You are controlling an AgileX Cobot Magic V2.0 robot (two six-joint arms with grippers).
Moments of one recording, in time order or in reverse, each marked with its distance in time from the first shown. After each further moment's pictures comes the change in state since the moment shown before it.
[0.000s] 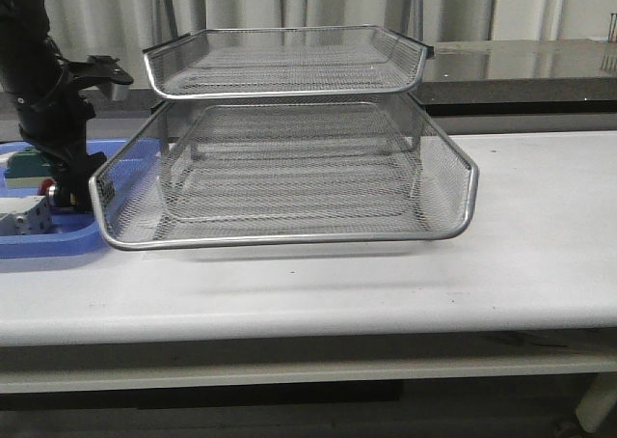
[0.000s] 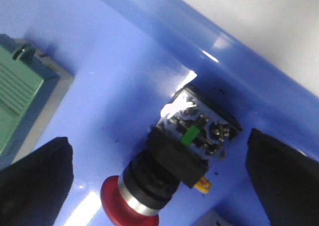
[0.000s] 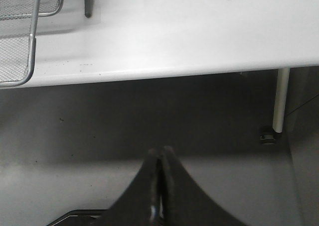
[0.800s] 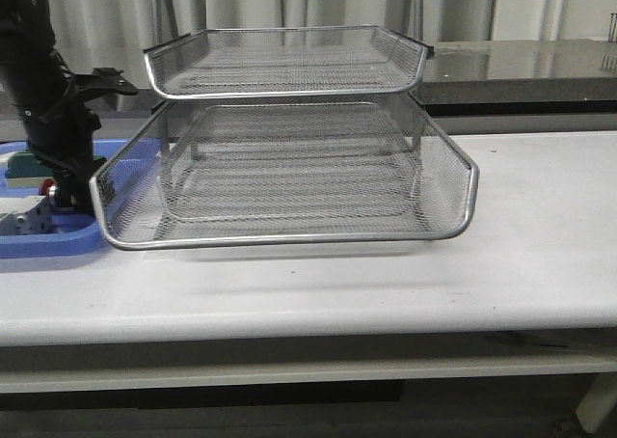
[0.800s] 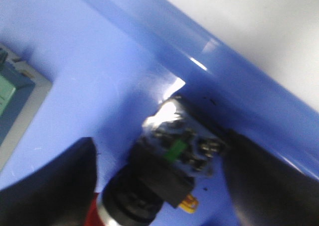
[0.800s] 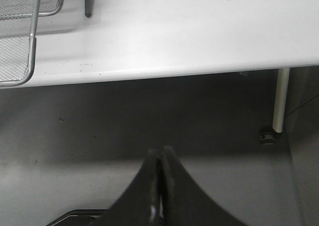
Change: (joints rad) left arm 0.000 0.026 -0.008 -0.035 -0.002 0.002; right arm 0.000 0.000 0.000 0.000 0.000 0.000
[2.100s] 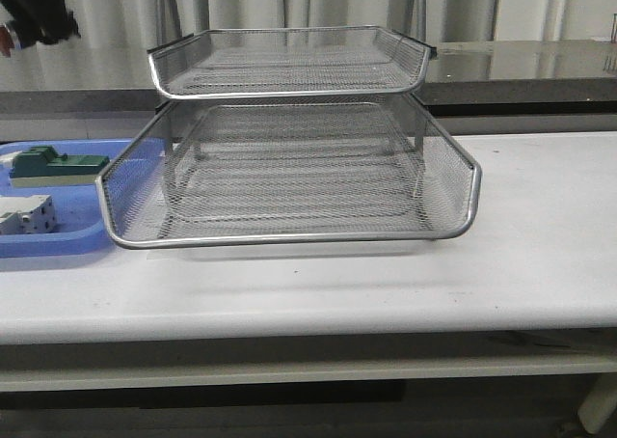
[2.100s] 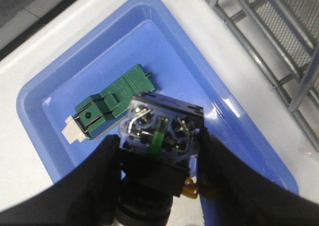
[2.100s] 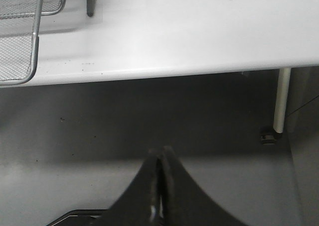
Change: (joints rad) left arm 0.027 -0.242 -0.288 -0.011 0.304 -0.296; right arm 0.000 0.000 0.000 0.000 0.000 0.000
